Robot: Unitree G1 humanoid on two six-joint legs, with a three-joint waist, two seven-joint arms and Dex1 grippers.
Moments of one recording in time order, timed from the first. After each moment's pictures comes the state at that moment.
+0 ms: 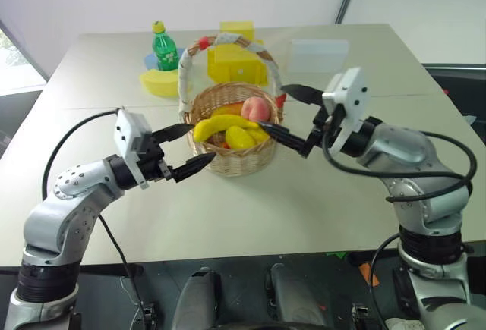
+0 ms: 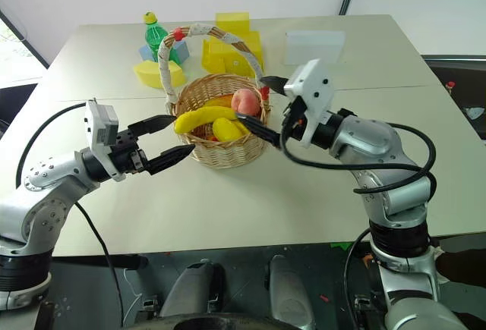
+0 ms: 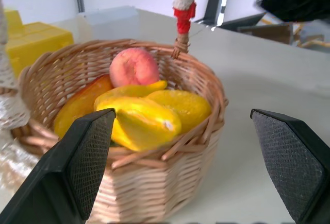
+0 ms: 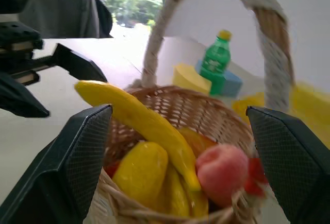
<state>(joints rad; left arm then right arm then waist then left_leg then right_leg) -0.24 0.61 0.17 -0.42 -0.72 0.56 -0.78 -0.50 -0.44 -0.08 -0.44 0.44 0.72 0.61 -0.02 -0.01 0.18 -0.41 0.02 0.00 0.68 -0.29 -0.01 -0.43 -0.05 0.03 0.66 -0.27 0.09</state>
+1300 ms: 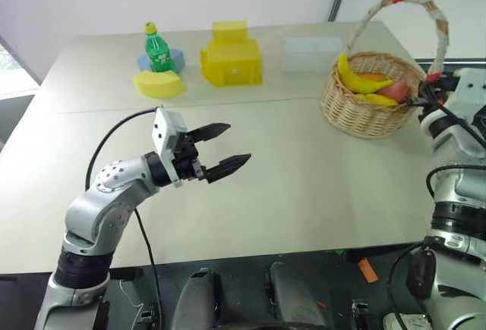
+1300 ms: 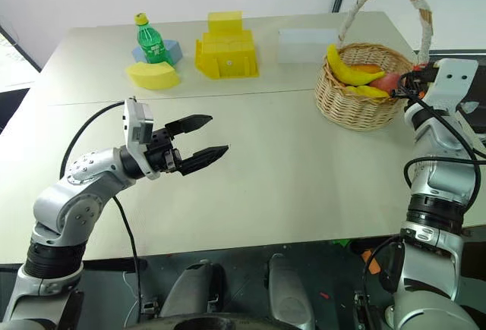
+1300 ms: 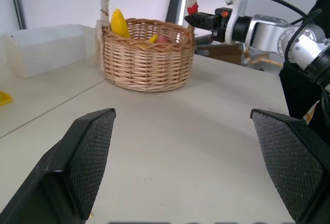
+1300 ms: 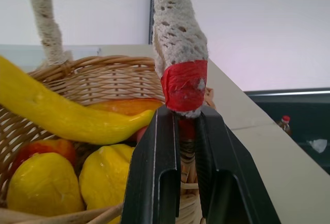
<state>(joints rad) -0.32 0.50 0.01 -0.41 -0.69 0.55 -0.75 -0.59 -0.58 -0.45 0.31 0.23 0.31 0.23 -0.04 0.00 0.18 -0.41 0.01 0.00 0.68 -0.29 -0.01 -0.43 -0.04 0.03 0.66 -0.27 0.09</state>
